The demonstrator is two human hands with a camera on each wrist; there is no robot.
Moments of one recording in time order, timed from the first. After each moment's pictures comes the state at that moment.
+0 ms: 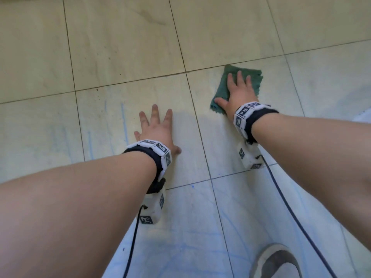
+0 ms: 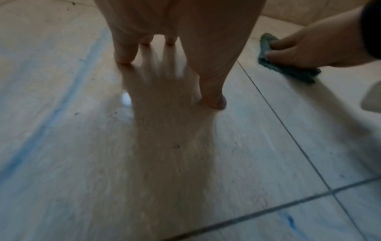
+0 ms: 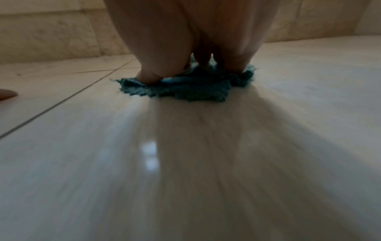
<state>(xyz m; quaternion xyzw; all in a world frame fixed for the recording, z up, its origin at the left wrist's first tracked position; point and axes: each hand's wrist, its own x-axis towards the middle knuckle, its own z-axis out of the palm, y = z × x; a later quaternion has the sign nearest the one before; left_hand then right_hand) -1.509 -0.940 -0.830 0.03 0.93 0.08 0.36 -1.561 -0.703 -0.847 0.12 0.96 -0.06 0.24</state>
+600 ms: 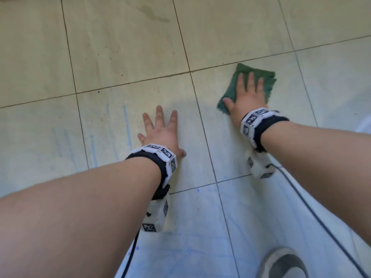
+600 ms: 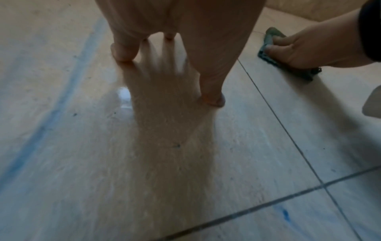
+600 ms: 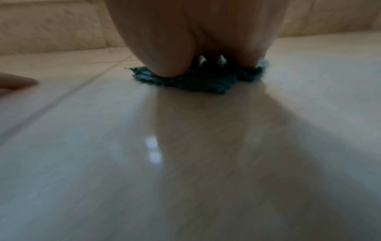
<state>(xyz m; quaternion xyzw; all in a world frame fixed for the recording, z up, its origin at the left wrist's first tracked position) -1.511 -0.937 -0.834 0.03 0.92 0.08 0.37 -1.546 -0.706 -0.853 0.13 0.96 -0.02 0.24</state>
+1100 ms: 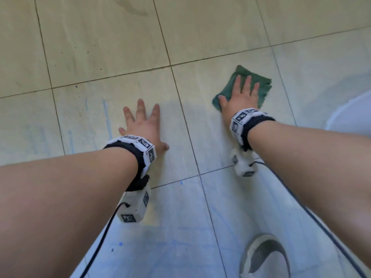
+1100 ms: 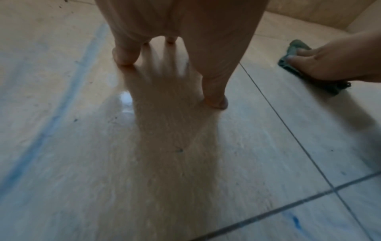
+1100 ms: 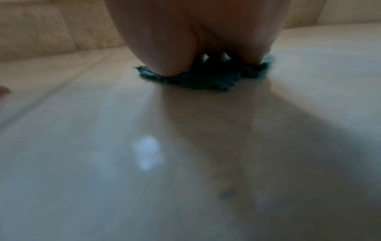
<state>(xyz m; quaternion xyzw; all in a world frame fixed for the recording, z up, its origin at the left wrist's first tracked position) -1.511 -0.936 -0.832 0.03 0.93 0.07 0.36 -1.525 -0.679 -0.869 0.21 0.95 -0.02 0.23</state>
